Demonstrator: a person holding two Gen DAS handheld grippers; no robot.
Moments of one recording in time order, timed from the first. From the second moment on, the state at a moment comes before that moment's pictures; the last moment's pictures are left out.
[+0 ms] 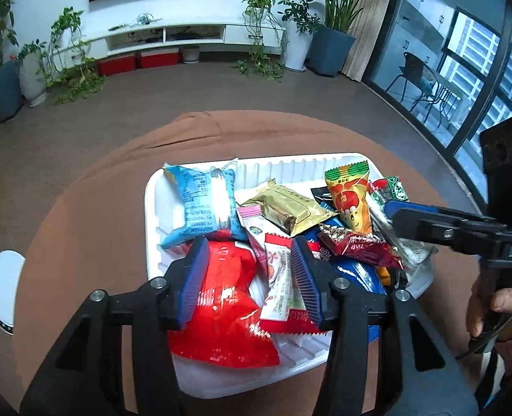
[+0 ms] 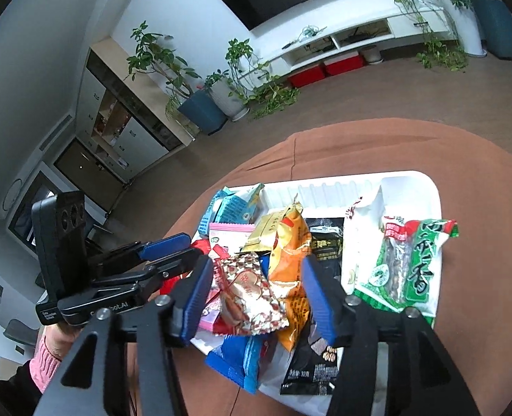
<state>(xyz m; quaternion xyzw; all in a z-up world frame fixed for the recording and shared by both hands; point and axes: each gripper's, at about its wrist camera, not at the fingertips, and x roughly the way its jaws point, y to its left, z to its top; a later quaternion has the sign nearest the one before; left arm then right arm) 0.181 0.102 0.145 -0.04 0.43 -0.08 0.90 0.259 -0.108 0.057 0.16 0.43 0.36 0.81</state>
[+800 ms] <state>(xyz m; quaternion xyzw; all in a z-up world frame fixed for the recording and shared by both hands) 0.044 0.055 0.194 0.02 0.36 -0.02 0.93 0.120 -0.137 0.108 0.08 0.32 0.26 0.91</state>
